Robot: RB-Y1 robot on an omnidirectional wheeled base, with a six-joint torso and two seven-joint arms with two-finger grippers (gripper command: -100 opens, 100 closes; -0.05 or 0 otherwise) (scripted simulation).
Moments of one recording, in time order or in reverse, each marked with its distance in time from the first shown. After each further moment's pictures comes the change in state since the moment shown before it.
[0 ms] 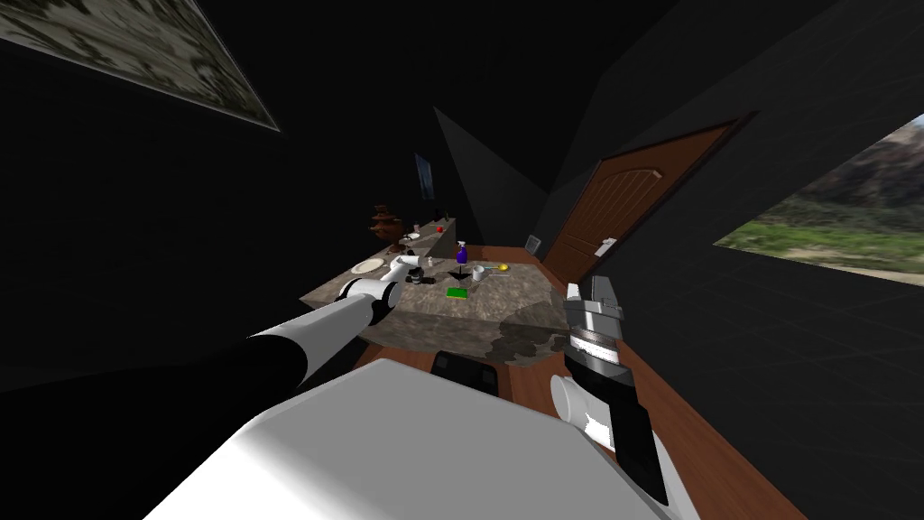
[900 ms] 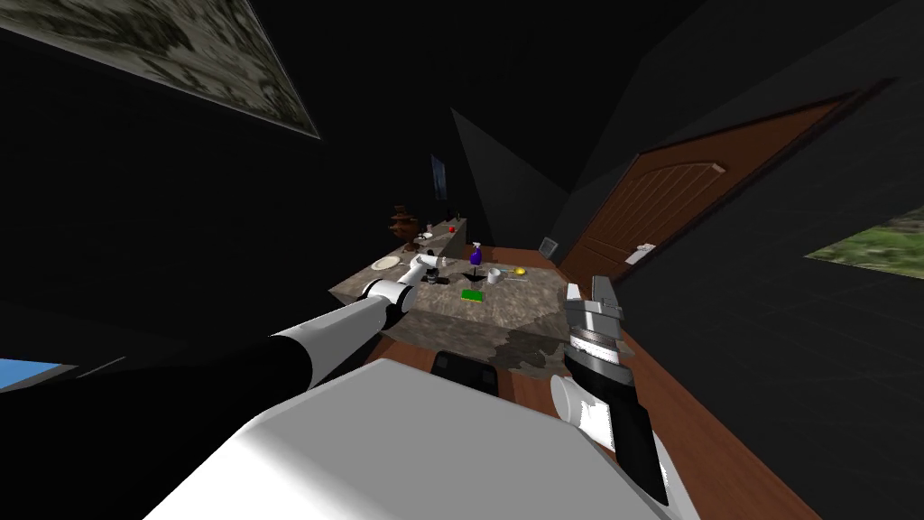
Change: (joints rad) left arm -0.048 -0.177 -0.079 -0.084 -0.084 0.074 0.133; right arm 0.000 0.000 0.000 0.000 0.000 0.000 0.000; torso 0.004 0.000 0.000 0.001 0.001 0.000
